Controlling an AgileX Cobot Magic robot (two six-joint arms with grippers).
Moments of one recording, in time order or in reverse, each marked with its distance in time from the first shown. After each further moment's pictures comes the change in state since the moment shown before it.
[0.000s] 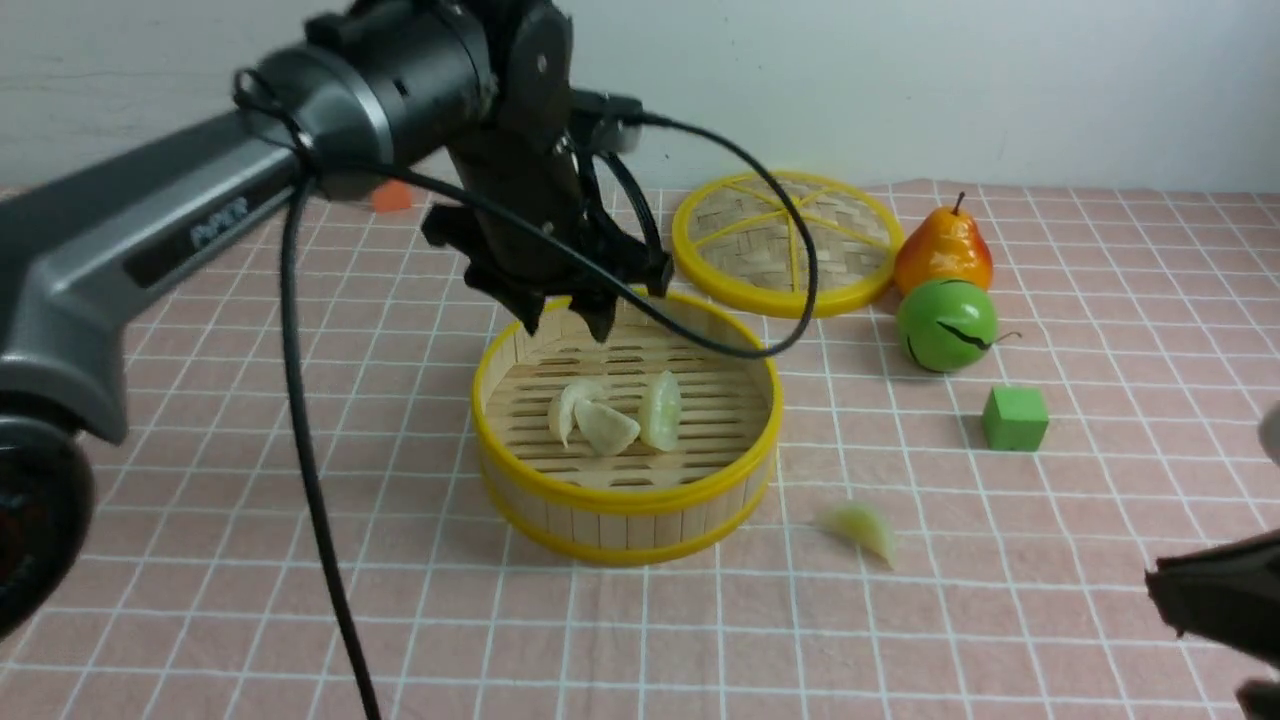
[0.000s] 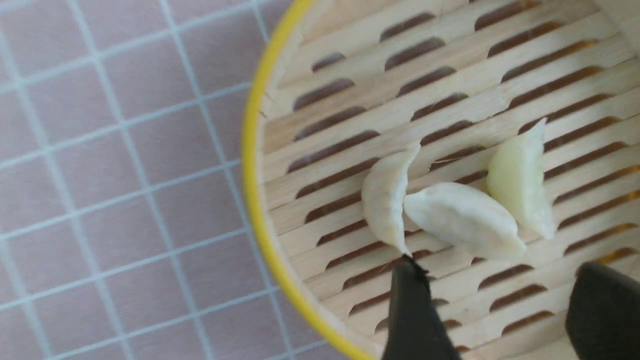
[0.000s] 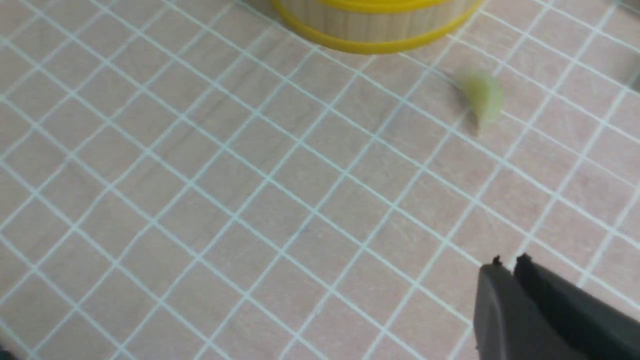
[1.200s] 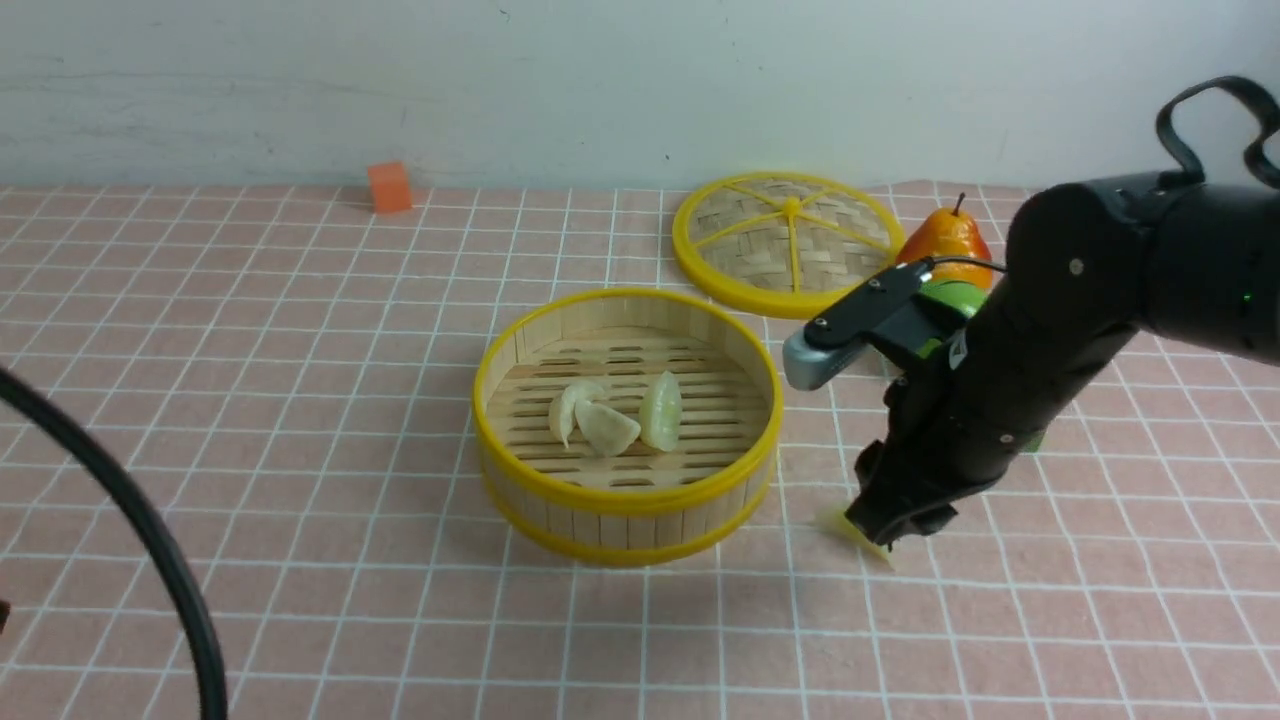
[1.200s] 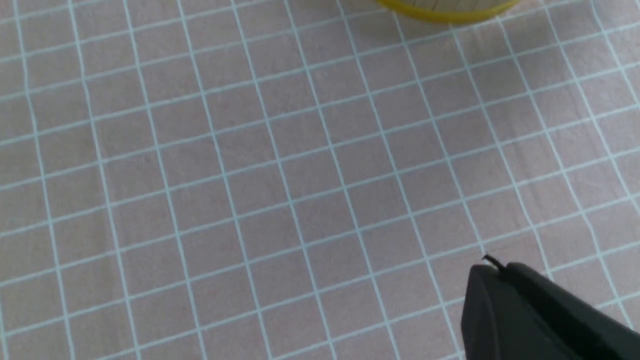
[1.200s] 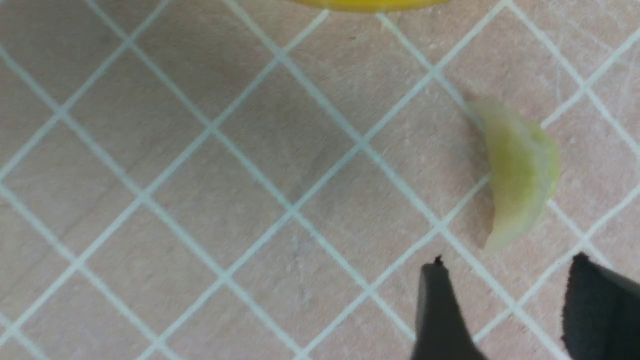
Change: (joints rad) right arm -0.067 0.917 -0.426 0.011 -0.074 -0.260; left arm 0.000 -1.302 1.035 -0.020 0.078 -0.019
